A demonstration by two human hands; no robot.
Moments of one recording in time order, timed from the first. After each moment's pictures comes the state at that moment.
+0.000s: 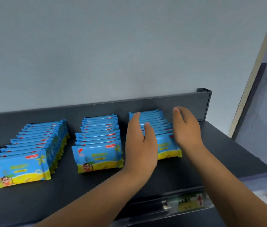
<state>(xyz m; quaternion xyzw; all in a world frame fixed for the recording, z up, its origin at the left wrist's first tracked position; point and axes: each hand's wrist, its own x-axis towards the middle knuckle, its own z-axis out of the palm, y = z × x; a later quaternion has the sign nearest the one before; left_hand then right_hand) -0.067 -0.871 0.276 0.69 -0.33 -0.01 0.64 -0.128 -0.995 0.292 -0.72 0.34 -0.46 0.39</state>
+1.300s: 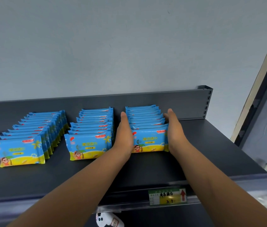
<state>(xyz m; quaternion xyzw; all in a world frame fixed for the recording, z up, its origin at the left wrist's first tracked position) -0.031 -0.909 0.260 0.58 -0.12 -0.25 0.77 -0.119 -1.020 0.265 -0.50 0.30 -0.29 0.76</state>
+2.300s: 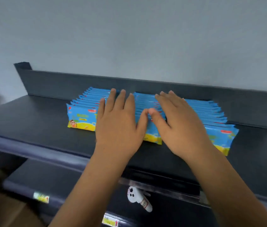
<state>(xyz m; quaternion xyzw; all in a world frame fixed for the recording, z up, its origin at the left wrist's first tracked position) -0.033 -0.729 0.288 0.91 -0.23 0.29 0.19 -0.091 -0.884 0.298 -0.95 0.04 -0.30 0.11</state>
